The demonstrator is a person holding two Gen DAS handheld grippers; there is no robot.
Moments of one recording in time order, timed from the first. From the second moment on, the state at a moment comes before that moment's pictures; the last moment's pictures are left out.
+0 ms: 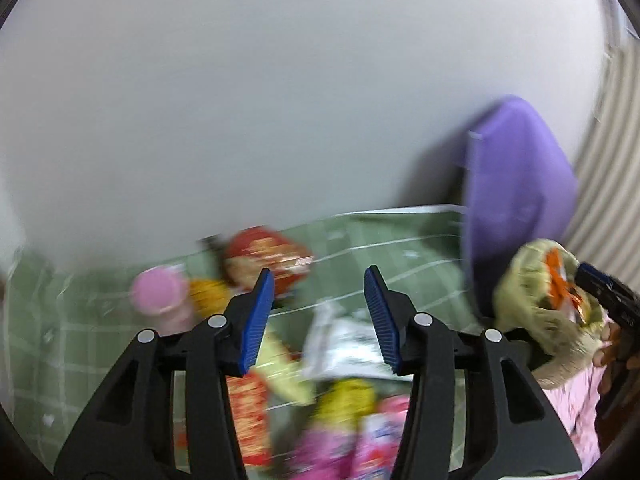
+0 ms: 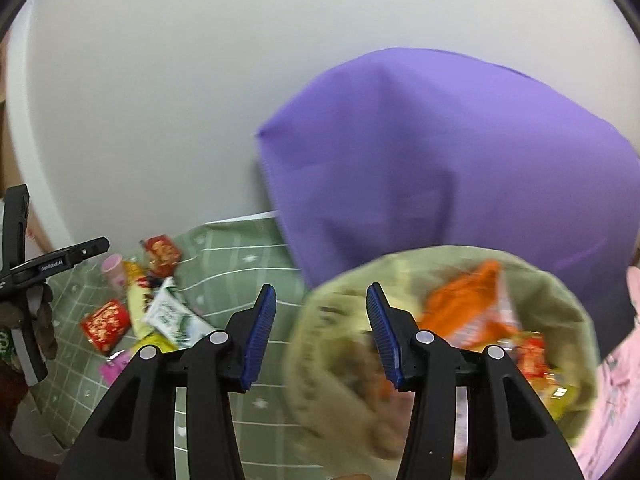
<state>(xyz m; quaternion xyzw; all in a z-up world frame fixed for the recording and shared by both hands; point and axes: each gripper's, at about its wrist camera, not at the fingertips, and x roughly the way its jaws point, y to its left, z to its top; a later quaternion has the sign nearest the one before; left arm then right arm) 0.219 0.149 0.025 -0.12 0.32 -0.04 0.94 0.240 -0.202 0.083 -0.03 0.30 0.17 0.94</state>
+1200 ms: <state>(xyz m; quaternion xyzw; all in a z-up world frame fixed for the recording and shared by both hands) 0.186 0.280 -0.047 -0.20 0.35 0.04 0.91 0.349 0.124 -0.031 -0.24 0.38 0.41 0.79</state>
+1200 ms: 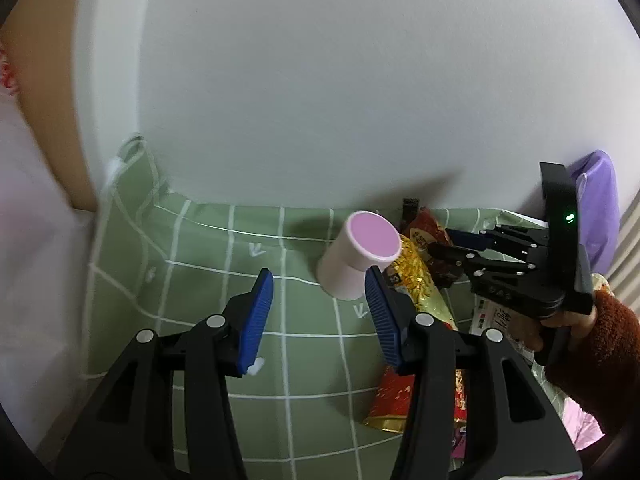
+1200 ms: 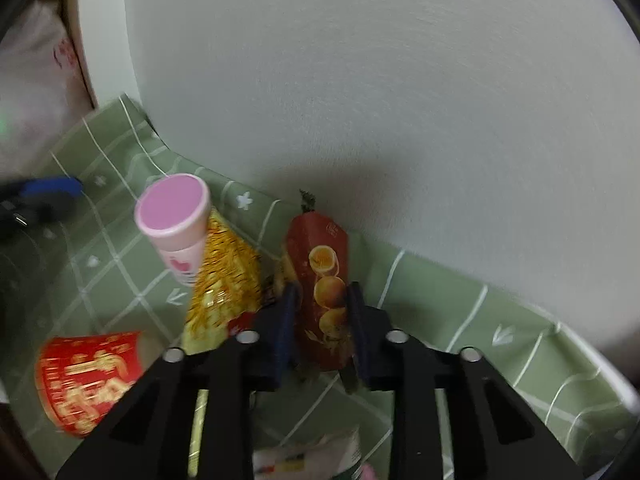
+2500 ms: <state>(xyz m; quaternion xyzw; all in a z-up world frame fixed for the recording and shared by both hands) 0.264 0.166 -0.033 -0.17 0.42 -0.08 0.89 0.265 -0.076 0.025 -0.08 0.36 0.20 0.91</state>
